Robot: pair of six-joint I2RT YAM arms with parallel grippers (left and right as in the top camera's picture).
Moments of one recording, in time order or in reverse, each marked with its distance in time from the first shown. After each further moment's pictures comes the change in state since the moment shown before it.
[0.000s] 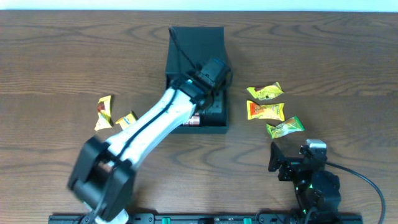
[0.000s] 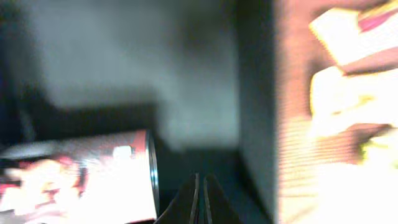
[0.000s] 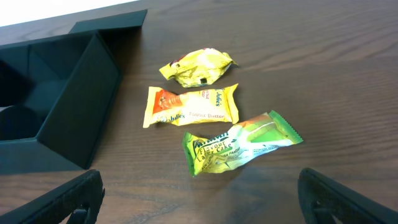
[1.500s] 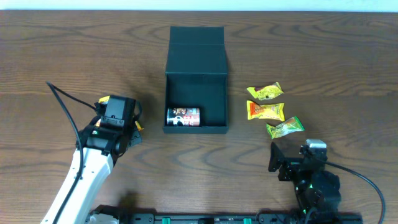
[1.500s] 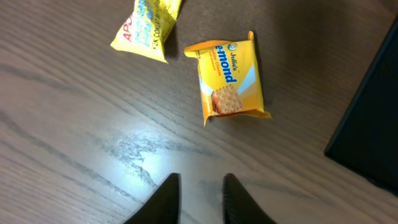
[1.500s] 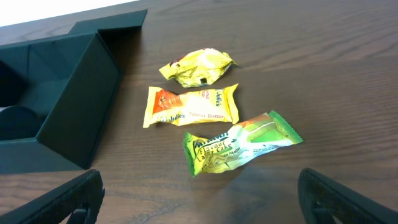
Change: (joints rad) left arm 0.458 -0.604 -0.652 -0.069 -0.200 0.003; right arm 0.000 0.000 0.000 0.000 0.000 0.000
